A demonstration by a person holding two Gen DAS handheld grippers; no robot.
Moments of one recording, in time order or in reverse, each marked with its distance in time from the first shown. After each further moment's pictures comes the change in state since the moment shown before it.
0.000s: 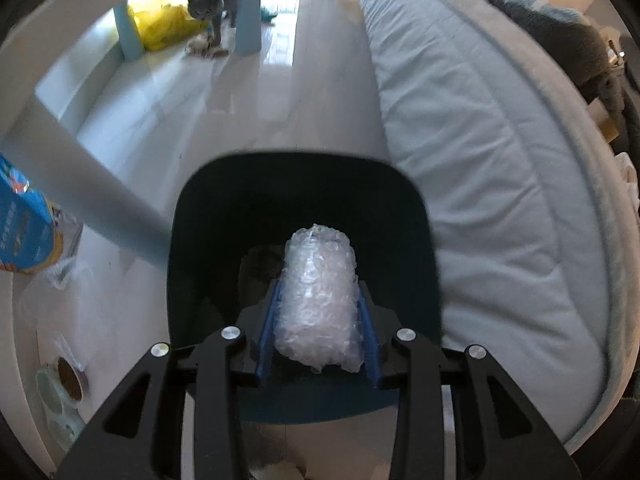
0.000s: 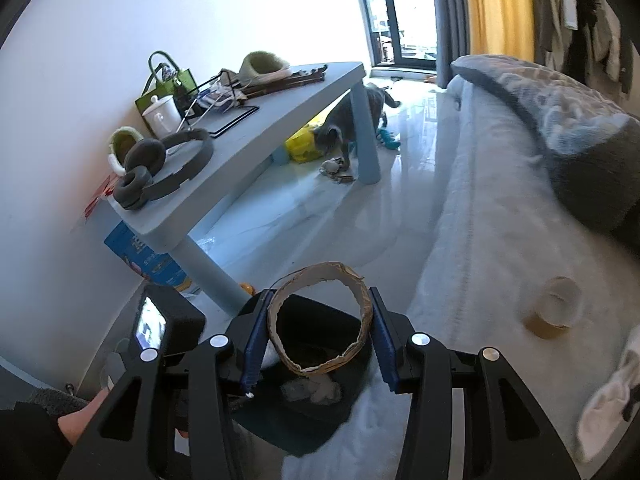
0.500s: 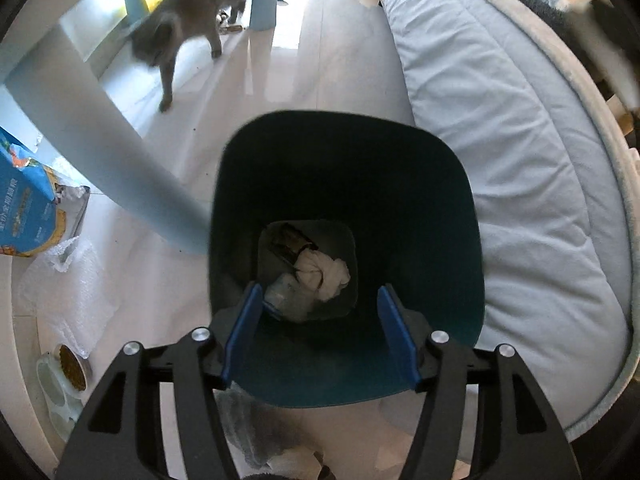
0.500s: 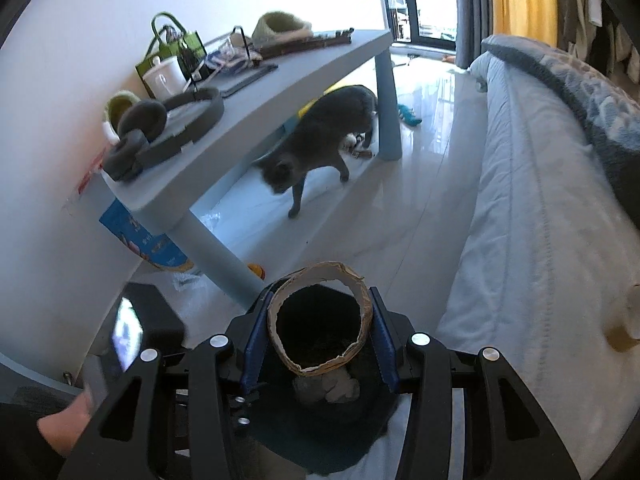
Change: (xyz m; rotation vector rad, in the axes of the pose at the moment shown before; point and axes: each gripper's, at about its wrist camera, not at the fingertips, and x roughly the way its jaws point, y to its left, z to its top) left arm -0.001 0.040 -0.017 -0.012 0.035 -0.004; right arm 0.074 0.036 -0.002 -0.029 0.105 0.012
